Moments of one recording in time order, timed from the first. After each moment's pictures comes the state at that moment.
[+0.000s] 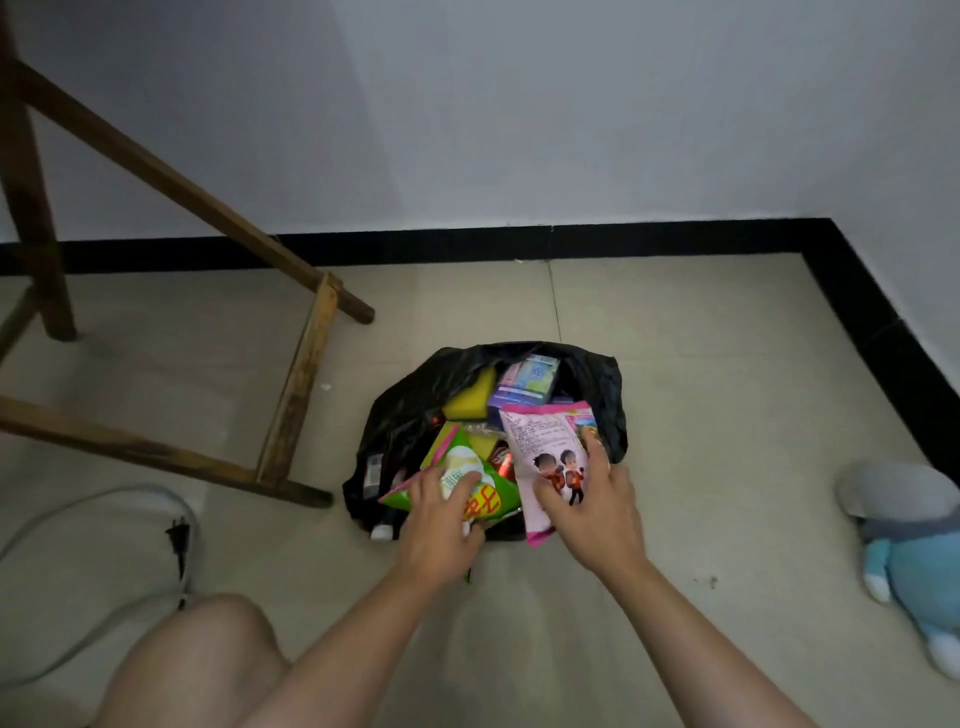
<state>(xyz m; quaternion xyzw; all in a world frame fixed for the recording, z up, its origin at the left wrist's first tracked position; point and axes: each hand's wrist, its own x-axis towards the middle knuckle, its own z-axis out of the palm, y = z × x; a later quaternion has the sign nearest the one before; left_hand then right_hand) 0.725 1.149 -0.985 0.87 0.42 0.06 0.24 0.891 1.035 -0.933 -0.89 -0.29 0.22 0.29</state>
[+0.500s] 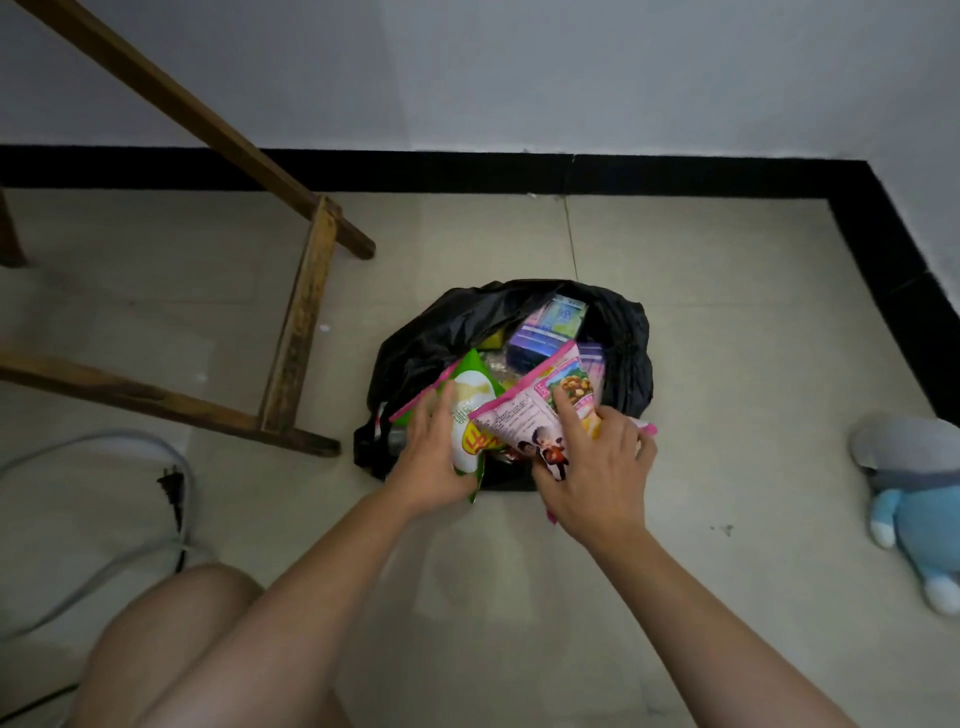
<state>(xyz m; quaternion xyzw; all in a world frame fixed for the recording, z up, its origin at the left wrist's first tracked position) 0.701 1.203 -1.005 0.82 0.39 0.05 0.42 0.850 1.057 -0.959 -0.90 -0.42 0.02 0.07</state>
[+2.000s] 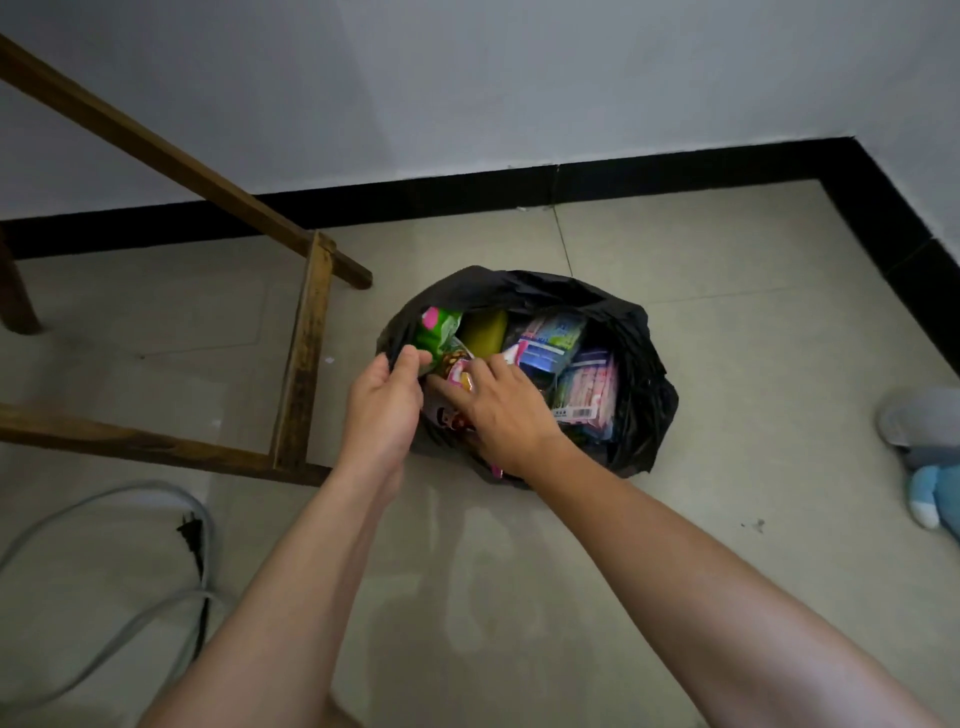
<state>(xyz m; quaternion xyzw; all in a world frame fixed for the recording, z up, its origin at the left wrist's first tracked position) 0.716 1.223 -0.851 0.54 0.53 0.28 0.60 0.843 1.173 -0.953 -0.73 -0.68 -0.02 -0.02</state>
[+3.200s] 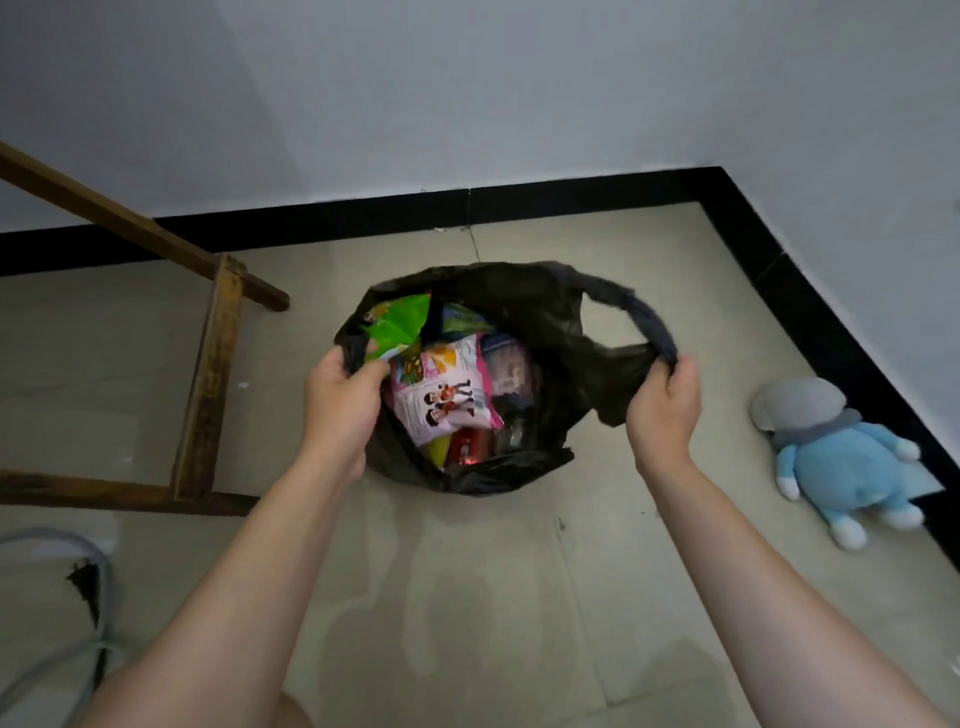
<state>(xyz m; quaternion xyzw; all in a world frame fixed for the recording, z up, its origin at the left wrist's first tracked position) 0.769 1.208 -0.859 0.52 0.49 0.30 0.63 0.968 1.018 -0.892 -0.84 -0.02 0.01 0.55</state>
